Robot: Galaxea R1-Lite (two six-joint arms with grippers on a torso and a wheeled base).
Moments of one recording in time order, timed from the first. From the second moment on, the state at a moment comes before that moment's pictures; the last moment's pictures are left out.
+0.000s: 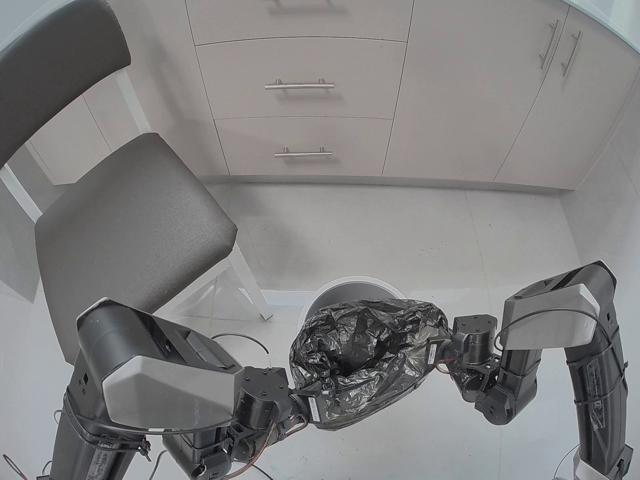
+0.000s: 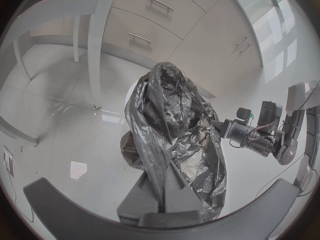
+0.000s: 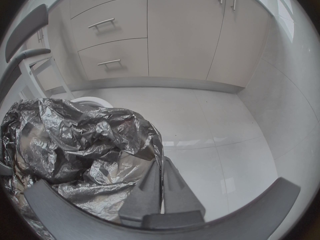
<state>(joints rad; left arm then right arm) -0.77 2.47 -0.47 -1.53 0.14 -0.57 0.44 2.50 -0.57 -1.55 -0.46 0.14</state>
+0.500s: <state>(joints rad) -0.79 2.55 -0.53 -1.53 0.15 -0.50 0.46 2.51 -0.57 -1.55 -0.47 0.14</state>
